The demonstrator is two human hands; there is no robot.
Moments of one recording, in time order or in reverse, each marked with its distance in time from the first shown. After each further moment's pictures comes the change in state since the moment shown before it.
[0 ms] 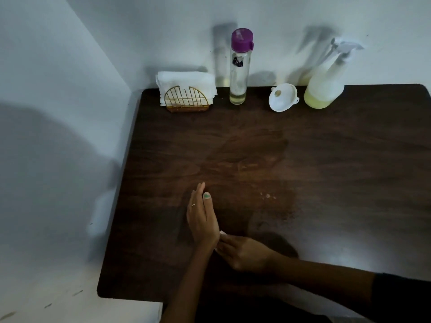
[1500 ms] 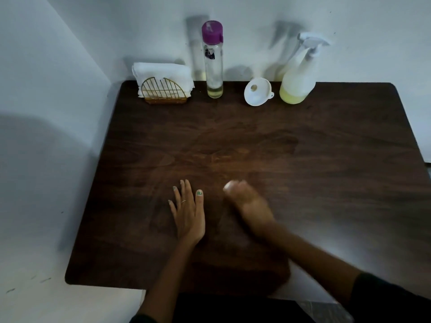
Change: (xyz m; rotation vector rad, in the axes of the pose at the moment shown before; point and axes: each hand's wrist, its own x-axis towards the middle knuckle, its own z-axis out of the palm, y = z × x) left_hand -0.021 -0.002 0.032 0.382 -0.232 -0.007; right_hand -0.054 0.071 -0.030 -0.365 0.507 0.435
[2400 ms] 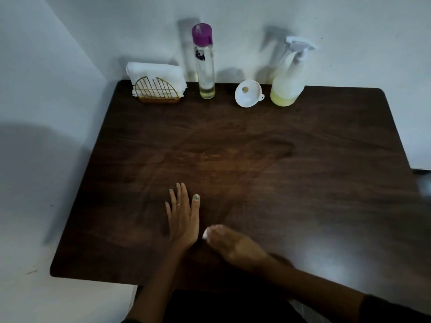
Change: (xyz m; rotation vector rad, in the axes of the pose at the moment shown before) left_hand -0.018 0.005 0.018 0.093 0.010 0.027; right_hand -0.071 -0.024 0.009 0.218 -0.174 -0.342
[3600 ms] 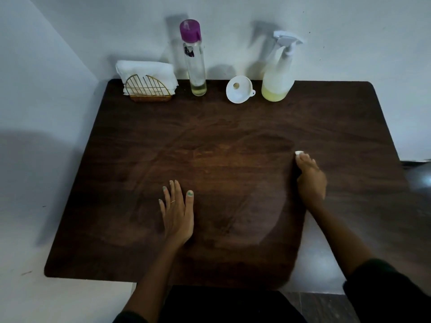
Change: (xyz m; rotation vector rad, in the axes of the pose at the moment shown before) left_hand -0.002 0.001 0.001 0.005 -0.012 0.001; right_hand -0.039 0.168 -0.087 -0.015 0.476 0.930
